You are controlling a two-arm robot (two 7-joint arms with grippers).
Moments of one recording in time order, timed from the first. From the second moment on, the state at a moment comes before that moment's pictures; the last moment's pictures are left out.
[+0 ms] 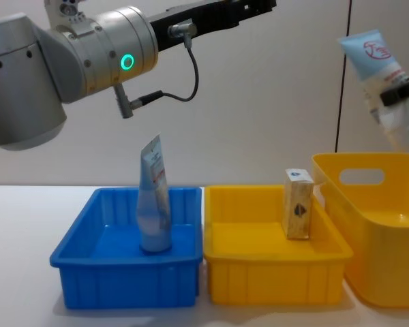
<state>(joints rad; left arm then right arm) -0.64 0.17 0.45 -1.32 -0.52 -0.05 -0.45 0.91 0.46 -0.41 -1.05 0.17 0.52 0.69</state>
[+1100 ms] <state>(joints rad) -0.64 0.17 0.45 -1.32 -0.52 -0.05 -0.45 0.96 0.43 -0.45 -0.97 0.16 0.51 0.72</state>
